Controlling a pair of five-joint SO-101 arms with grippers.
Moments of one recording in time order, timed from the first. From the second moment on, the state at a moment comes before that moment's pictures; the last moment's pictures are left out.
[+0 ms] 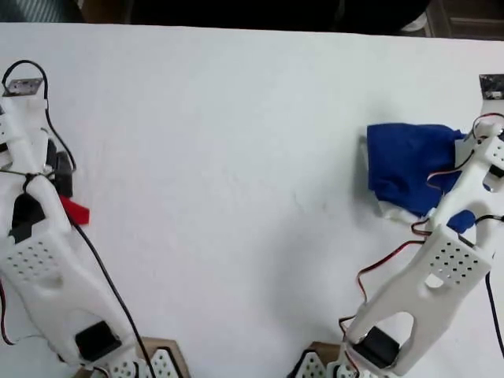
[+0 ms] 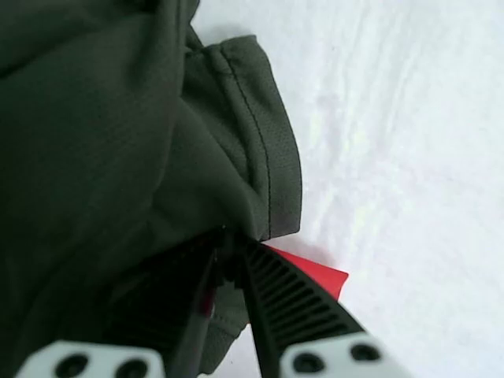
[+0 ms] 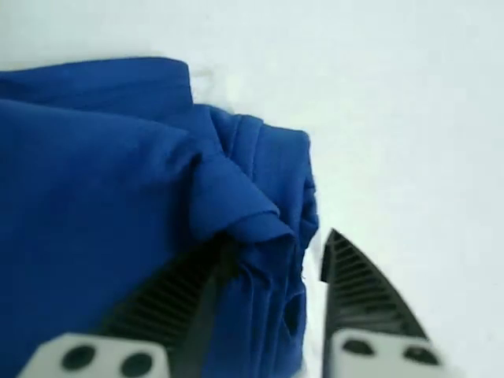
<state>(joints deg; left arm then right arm) -37.2 36.9 -31.5 89.8 -21.3 33.0 47.2 -43.9 63.8 34.2</state>
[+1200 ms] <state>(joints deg) -37.2 36.9 -31.5 89.8 -21.3 30.0 51.7 -53.5 55.8 34.2</state>
